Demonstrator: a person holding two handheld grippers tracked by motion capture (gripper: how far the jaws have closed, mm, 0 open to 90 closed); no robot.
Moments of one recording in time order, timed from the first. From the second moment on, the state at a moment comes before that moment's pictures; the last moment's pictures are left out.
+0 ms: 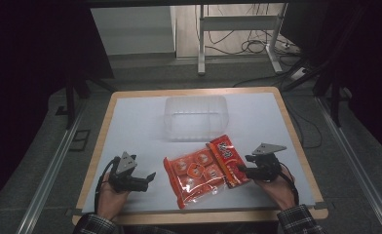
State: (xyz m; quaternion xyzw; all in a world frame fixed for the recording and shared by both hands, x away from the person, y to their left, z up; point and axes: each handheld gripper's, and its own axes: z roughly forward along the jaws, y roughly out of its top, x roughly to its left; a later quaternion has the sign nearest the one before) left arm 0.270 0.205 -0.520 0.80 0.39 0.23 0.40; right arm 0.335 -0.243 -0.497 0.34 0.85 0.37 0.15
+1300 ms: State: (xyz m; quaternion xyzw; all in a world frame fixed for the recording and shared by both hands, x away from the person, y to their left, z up) left arm 0.271 0.202 -0.521 0.80 0.39 0.23 0.39; right arm 0.369 -0.214 -0.512 0.37 0.84 0.40 0.04
